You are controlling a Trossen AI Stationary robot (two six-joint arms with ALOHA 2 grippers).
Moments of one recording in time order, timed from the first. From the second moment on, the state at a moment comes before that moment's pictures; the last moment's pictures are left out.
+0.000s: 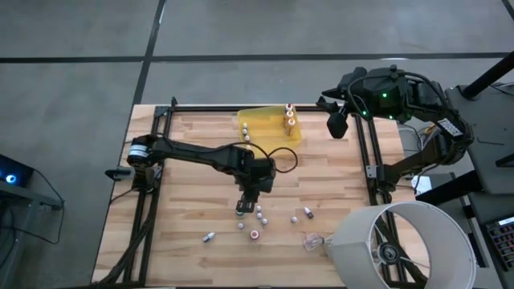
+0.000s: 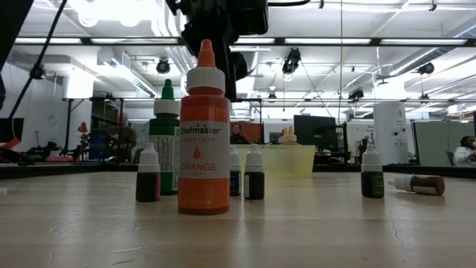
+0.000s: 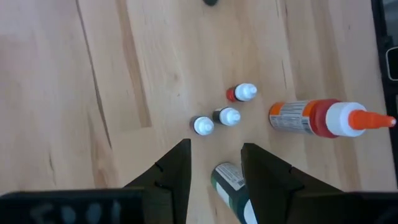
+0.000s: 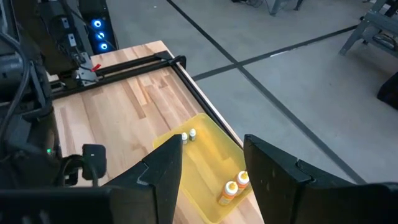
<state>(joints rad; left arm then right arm) -0.07 1.87 1.62 -0.92 0.26 0.06 -0.14 1.34 1.99 -1.20 0.36 0.16</state>
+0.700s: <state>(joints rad) -0.11 1.99 1.62 -0.88 0.18 0.10 -0.14 1.34 1.99 -1.20 0.36 0.18</state>
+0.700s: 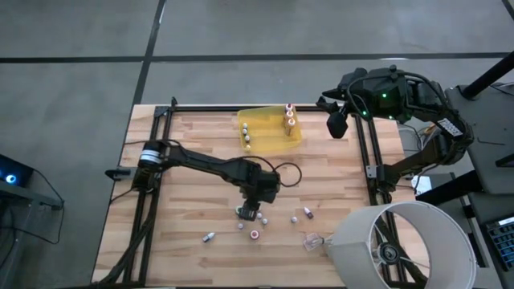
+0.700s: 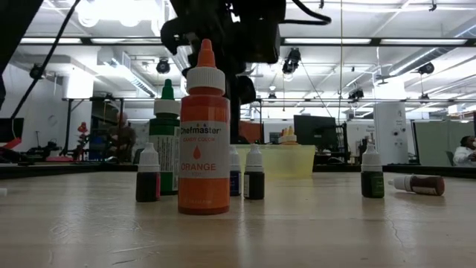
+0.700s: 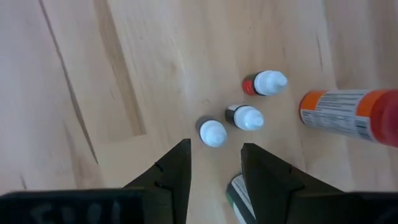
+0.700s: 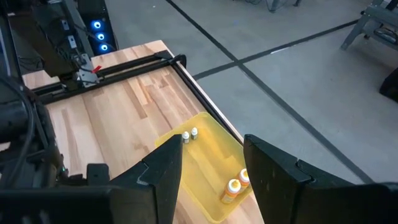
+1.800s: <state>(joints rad) -0.13 2.02 1.67 -0.92 0.16 -0.11 -0.14 1.34 1.99 -1.20 0.36 0.18</state>
